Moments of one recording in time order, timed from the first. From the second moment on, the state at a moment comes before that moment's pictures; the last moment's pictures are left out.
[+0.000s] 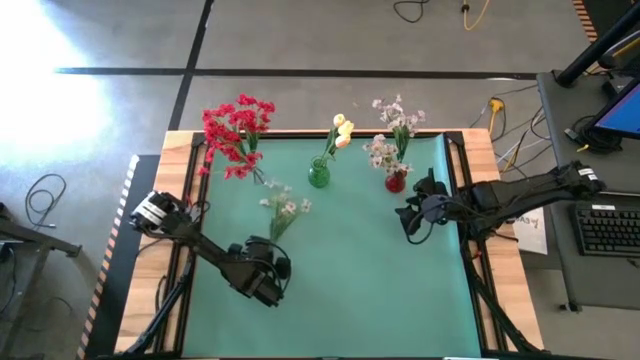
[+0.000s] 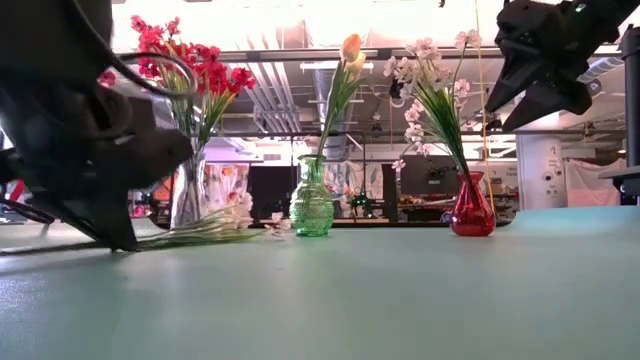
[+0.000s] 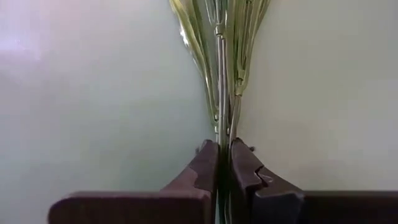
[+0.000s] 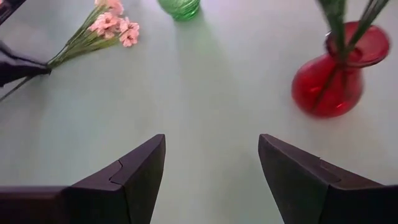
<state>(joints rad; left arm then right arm) -0.59 1.85 0.99 -0.86 -0.56 -1.94 0.18 0.89 0.70 -0.72 0.44 0.95</state>
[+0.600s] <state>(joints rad) -0.71 1.44 0.99 -0.68 -0.94 -1.46 0.47 0.94 0.70 -0.56 0.45 0.94</state>
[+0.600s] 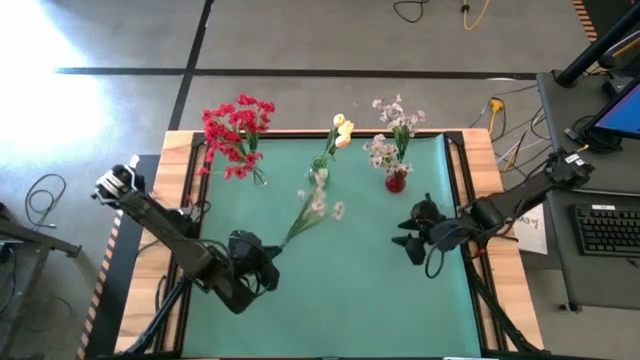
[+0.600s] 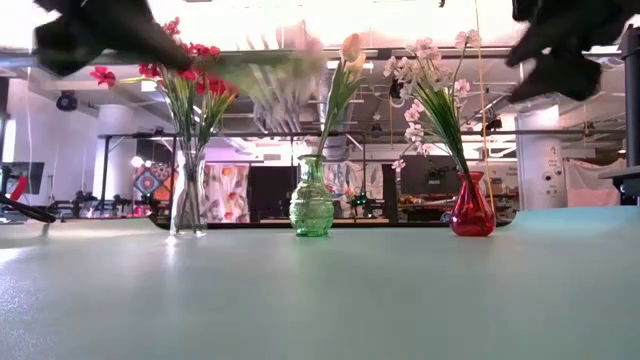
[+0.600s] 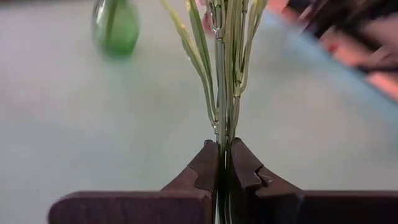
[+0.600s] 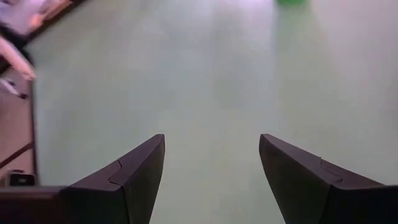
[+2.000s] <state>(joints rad) -0.55 1.66 0.99 0.78 -0.78 -0.06 0.45 1.52 0.76 1.10 0.47 -0.05</state>
